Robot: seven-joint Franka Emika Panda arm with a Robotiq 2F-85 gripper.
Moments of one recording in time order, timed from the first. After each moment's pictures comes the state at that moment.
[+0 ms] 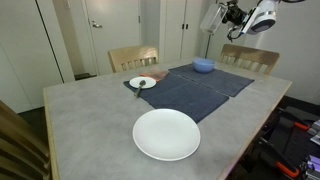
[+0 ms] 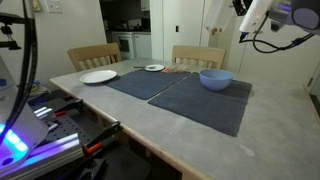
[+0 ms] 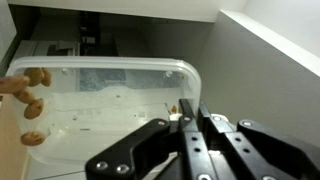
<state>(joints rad) -0.80 0.98 -0.06 -1.14 1.69 1.00 -0.53</state>
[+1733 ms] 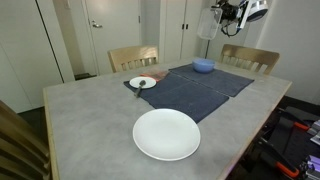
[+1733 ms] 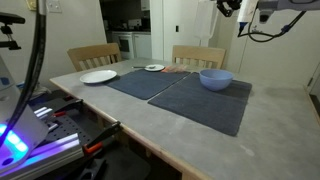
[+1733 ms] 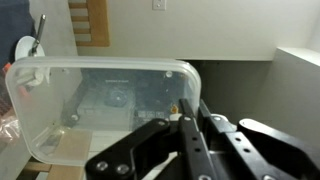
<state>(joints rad) -0.67 0.99 -0.15 -0.99 1.48 0.96 -0.48</state>
